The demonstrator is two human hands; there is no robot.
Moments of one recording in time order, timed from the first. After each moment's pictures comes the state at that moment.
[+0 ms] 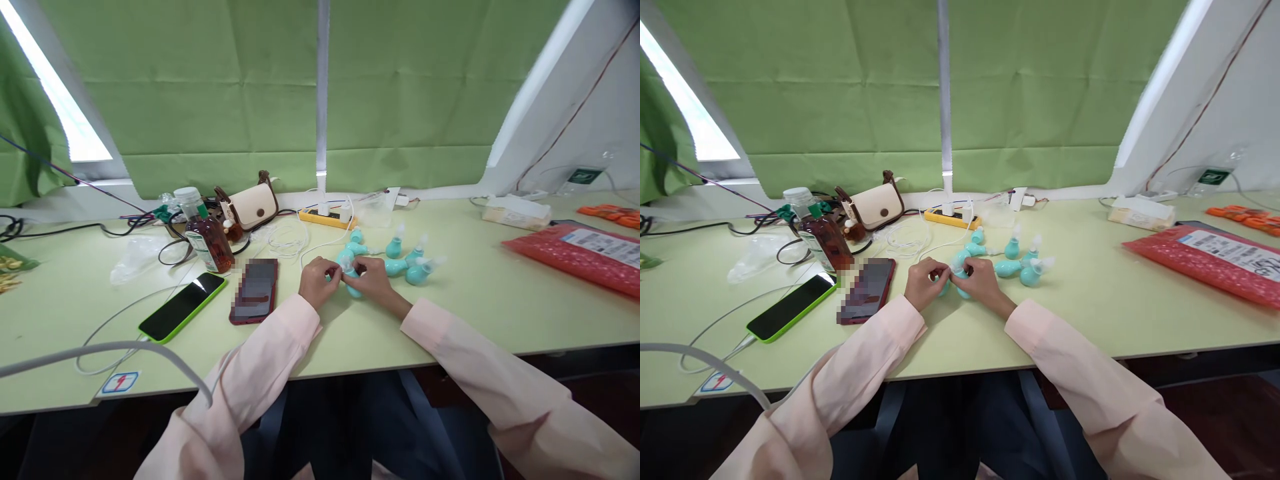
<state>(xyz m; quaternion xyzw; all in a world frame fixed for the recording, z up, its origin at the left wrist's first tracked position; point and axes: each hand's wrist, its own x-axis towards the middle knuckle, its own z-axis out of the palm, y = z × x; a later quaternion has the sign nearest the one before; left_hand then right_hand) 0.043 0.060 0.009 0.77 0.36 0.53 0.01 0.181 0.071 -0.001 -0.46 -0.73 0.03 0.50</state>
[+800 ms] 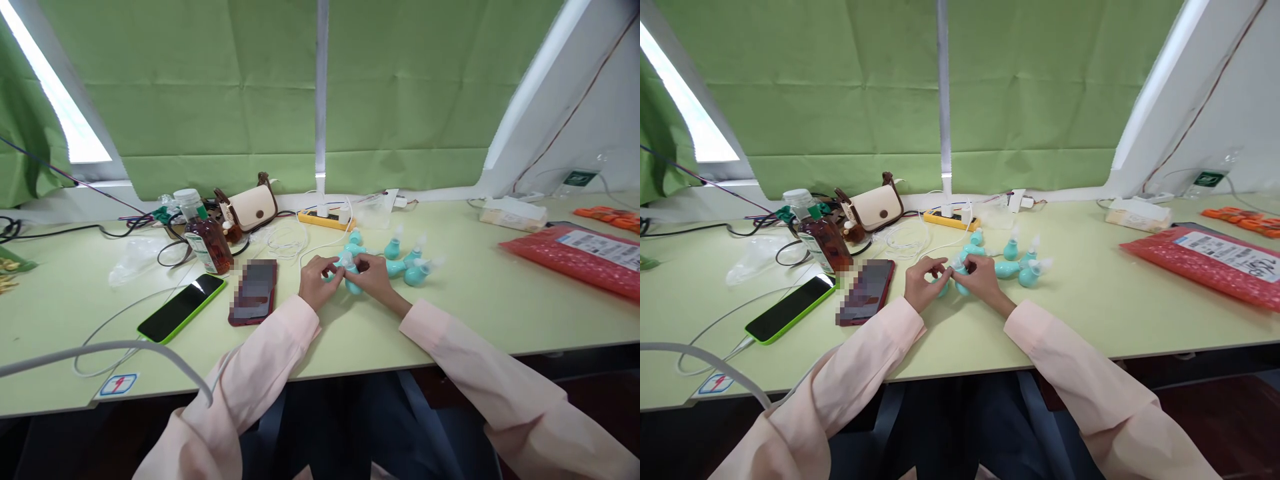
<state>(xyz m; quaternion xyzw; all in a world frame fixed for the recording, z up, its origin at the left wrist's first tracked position) 0.045 0.059 0.008 0.74 0.34 0.57 0.02 0.183 0.073 0.005 -0.46 -0.71 0.07 0.53</state>
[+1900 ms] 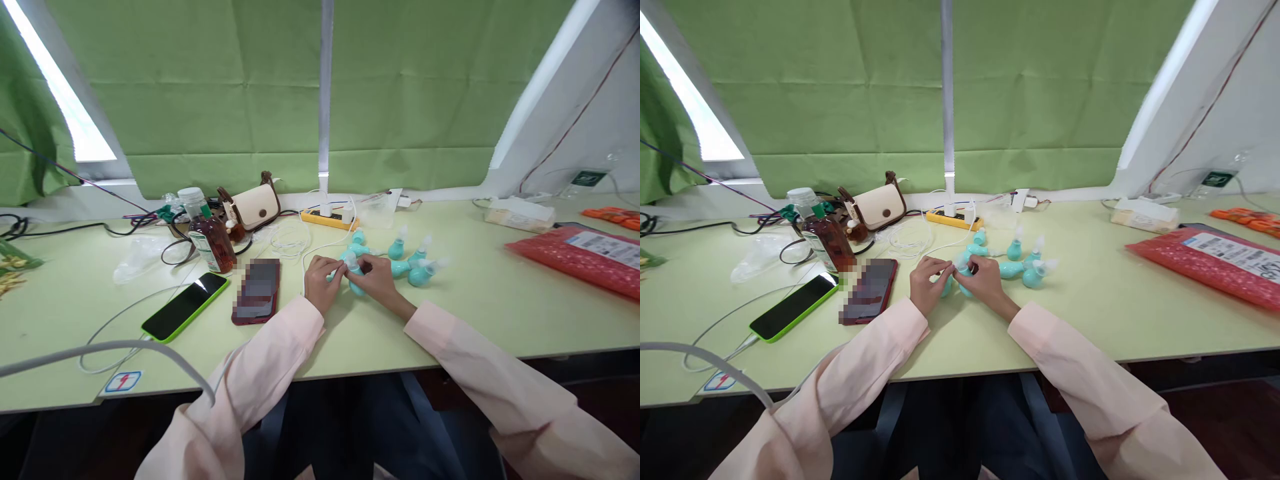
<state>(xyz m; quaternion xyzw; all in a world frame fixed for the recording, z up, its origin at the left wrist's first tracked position) 0.048 0.057 0.004 0.72 0.37 0.59 0.05 0.179 0.067 0.006 -0.49 -0.71 -0.02 0.51</state>
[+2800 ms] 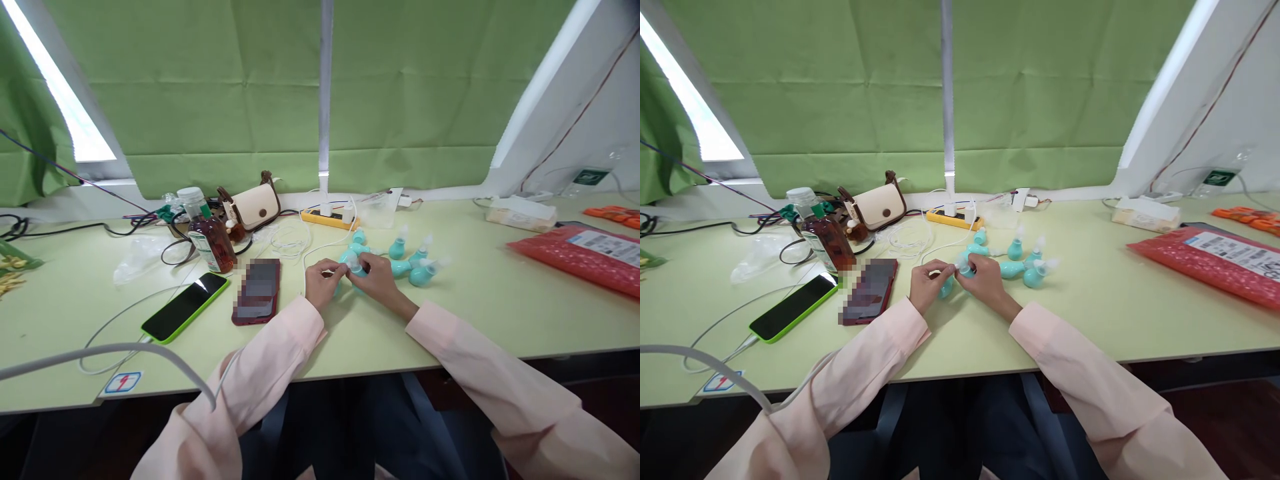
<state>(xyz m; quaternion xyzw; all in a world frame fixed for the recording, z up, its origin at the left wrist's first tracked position) 0.052 0.053 0.010 0.62 0.41 0.59 0.32 0.183 0.071 0.003 -0.46 -0.74 -0.10 0.48</state>
